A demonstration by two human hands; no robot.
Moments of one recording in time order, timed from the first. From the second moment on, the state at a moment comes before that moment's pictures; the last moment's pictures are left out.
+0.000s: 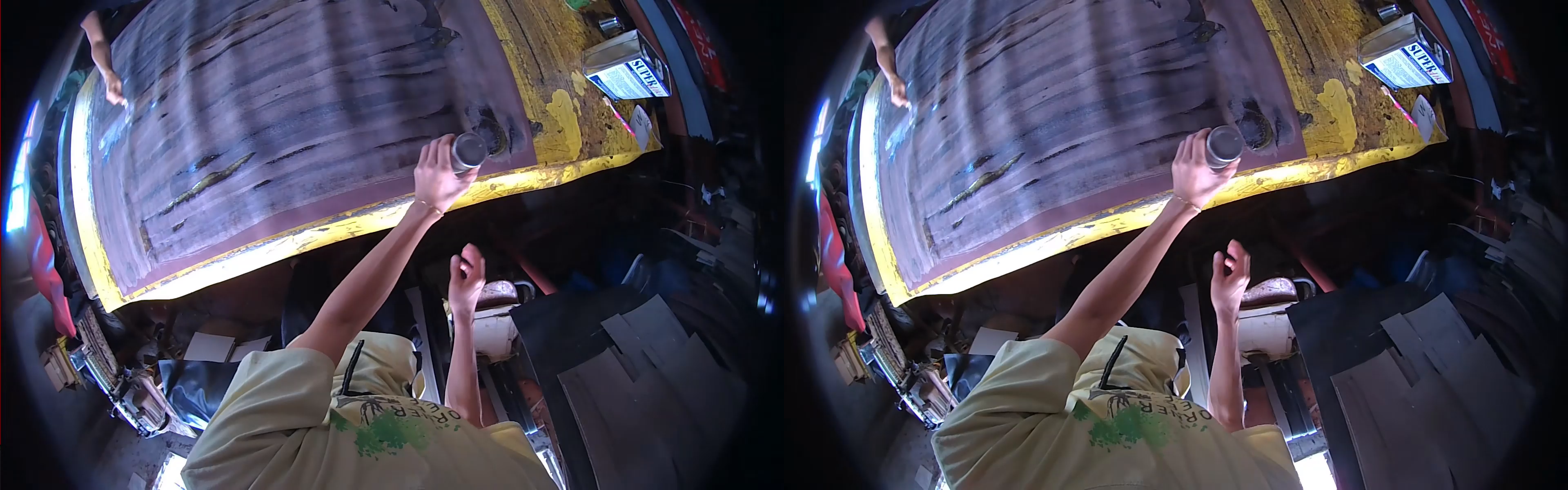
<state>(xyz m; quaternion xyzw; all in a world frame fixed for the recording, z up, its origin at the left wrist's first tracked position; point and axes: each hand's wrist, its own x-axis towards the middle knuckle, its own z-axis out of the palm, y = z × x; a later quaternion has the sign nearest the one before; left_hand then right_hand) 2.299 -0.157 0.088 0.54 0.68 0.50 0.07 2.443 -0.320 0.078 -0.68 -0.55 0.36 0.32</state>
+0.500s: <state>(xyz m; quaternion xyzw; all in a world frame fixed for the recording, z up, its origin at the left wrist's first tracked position) 2.296 -0.183 0.117 0.58 0.63 0.45 0.26 2.422 -0.120 0.122 -0.57 -0.68 0.30 0.34</state>
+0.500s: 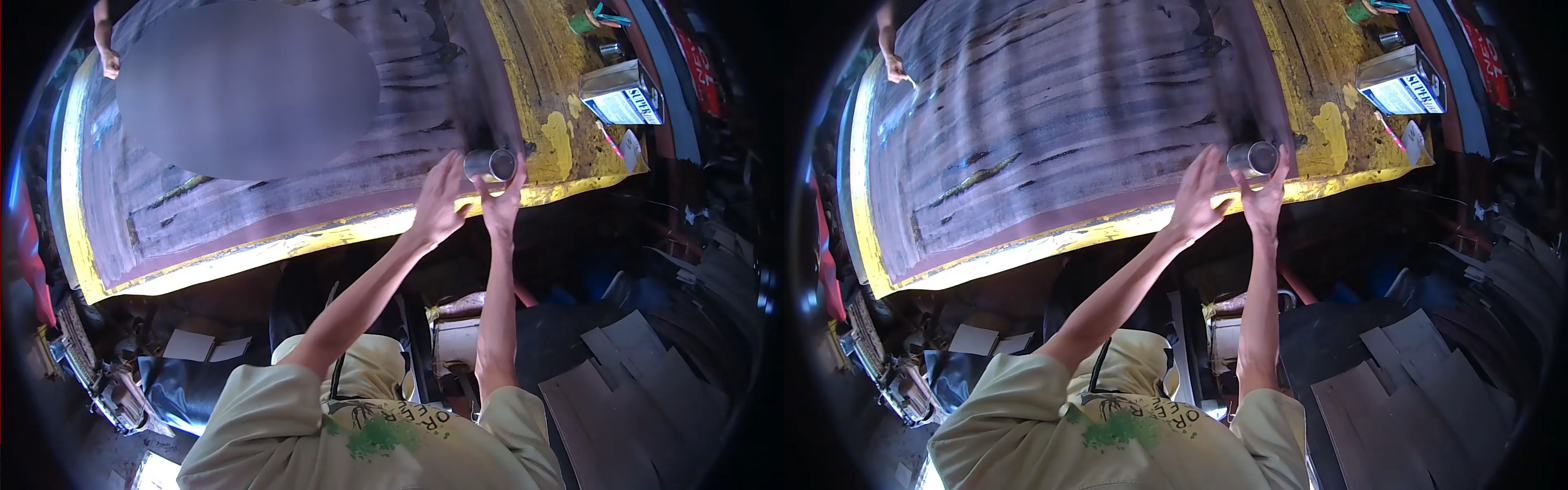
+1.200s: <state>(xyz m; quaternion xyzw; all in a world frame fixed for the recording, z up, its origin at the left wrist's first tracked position) 2.156 -0.456 0.031 0.31 0.86 0.32 0.24 2.391 -0.099 0.112 -0.61 -0.68 0.26 0.32</state>
